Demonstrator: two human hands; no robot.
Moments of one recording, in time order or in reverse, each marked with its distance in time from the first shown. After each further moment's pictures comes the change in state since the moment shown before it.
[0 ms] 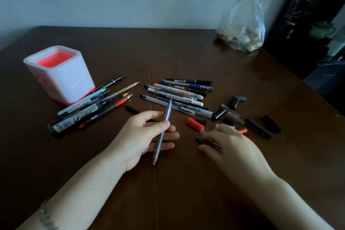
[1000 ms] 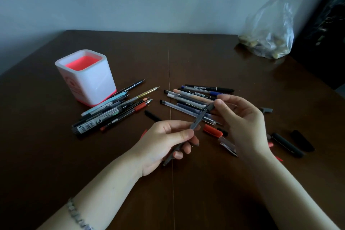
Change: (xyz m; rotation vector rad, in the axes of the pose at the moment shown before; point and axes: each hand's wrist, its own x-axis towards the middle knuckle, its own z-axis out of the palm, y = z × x) left_hand 0.007 -0.003 -0.011 0.010 -0.230 0.012; right_hand 0.067 -0.021 0.004 1.239 0.343 0.242
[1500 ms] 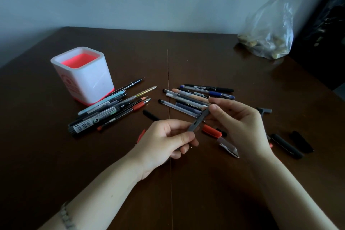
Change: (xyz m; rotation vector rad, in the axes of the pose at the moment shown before) left_hand -0.003 -0.002 0.002 0.150 0.050 0.091; right_hand -0.002 -0.004 -0.003 -0.040 -0.188 -0.035
